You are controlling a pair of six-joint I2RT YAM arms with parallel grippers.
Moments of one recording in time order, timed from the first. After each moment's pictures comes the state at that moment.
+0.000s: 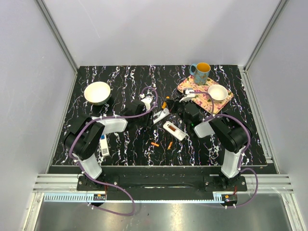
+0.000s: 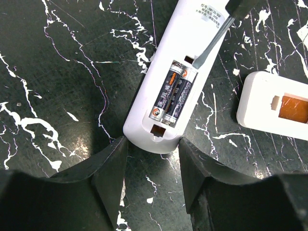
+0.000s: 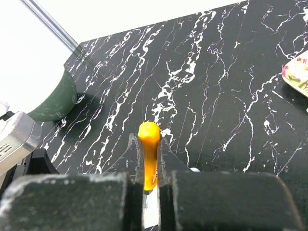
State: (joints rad) left arm -0.58 1.73 0.84 0.12 0.11 -0.21; right arm 0.58 1.87 0.70 1.16 0.11 0.48
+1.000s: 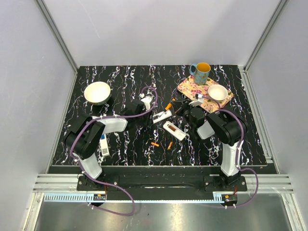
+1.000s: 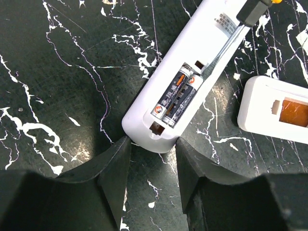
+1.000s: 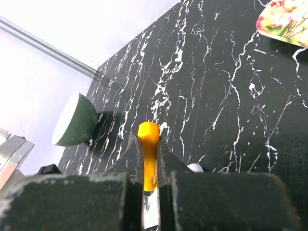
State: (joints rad) left arm -0.57 1.74 0.84 0.13 0.12 -0.21; right arm 0.49 1.99 0.62 1.36 0.07 0.83
